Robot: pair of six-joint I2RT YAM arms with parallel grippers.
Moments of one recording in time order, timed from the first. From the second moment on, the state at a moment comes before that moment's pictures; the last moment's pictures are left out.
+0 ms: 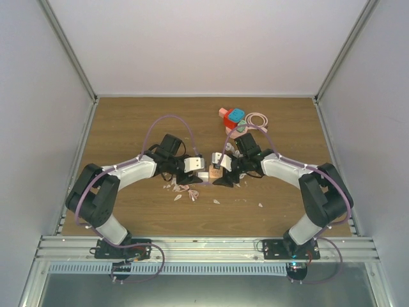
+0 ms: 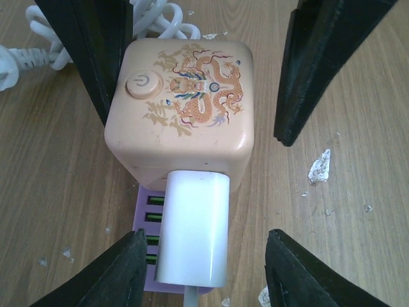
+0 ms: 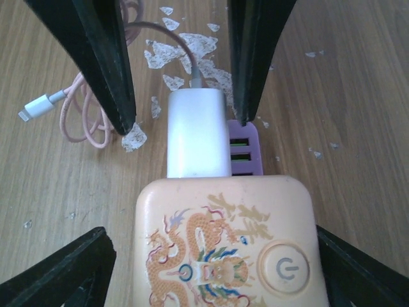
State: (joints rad) left arm -0.51 1.61 0.89 -0.27 0.67 0.80; right arm 0.52 1.62 0.91 -0.30 -0.65 -0.83
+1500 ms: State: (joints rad) left arm -0.41 1.56 0.84 -0.31 0.65 0.94; right arm 0.54 1.70 0.97 -0.27 -0.65 -0.90
